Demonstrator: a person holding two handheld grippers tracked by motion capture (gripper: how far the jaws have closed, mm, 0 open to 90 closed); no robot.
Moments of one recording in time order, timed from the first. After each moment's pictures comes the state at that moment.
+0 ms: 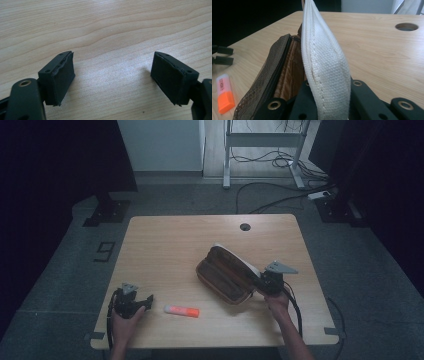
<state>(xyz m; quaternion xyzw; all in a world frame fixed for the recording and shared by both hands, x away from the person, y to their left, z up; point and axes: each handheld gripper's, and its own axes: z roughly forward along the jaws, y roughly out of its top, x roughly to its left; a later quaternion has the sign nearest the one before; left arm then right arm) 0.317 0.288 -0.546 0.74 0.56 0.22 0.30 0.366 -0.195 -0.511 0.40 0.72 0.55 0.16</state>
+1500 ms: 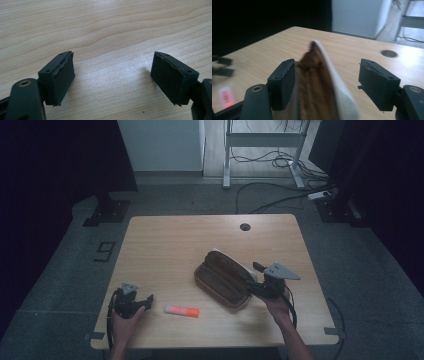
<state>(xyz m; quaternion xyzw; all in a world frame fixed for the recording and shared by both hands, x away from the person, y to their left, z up) 0.317 0.288 -0.546 0.74 0.56 0.22 0.30 0.328 -0.176 -0.464 0.37 0.70 0.56 0.23</state>
